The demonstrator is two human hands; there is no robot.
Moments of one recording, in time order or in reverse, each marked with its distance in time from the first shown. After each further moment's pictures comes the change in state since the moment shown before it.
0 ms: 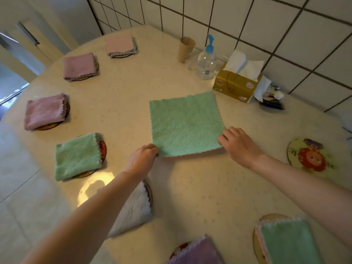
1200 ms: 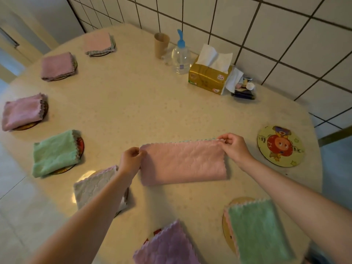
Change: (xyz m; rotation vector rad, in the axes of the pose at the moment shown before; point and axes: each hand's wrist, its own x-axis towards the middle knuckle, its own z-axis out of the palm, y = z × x) left_hand -0.010 0.056 0.036 -0.983 0.088 -0.764; right_hand -0.072 0.023 0.021 1.253 0.040 1.027
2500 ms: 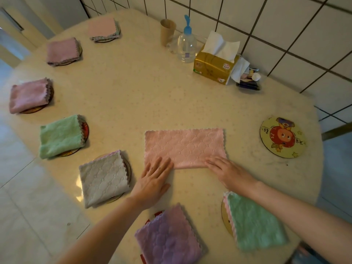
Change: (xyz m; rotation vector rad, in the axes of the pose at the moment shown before) left_hand -0.081 -0.081 0.016 1.237 -0.365 0.796; right_hand -0.090 0.050 0.001 -1.137 -0.354 -0.908
